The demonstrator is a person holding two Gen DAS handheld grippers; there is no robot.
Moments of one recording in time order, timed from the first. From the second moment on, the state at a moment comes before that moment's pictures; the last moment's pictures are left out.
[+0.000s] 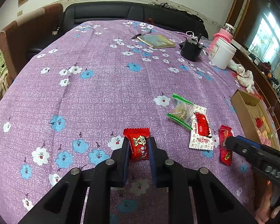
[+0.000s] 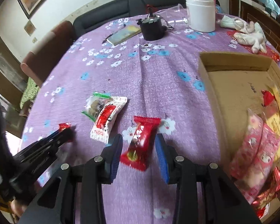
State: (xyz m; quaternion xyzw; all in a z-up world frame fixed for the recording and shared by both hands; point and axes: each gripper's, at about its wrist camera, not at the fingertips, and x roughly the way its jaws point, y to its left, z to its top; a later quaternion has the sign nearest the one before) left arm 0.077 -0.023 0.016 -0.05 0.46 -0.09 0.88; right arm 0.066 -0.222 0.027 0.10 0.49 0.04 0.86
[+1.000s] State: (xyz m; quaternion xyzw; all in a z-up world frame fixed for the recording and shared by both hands) left arm 0.044 -0.063 0.046 0.09 0.31 -0.03 0.95; right arm 0.035 -0.219 0.059 0.11 0.34 0.13 0.93
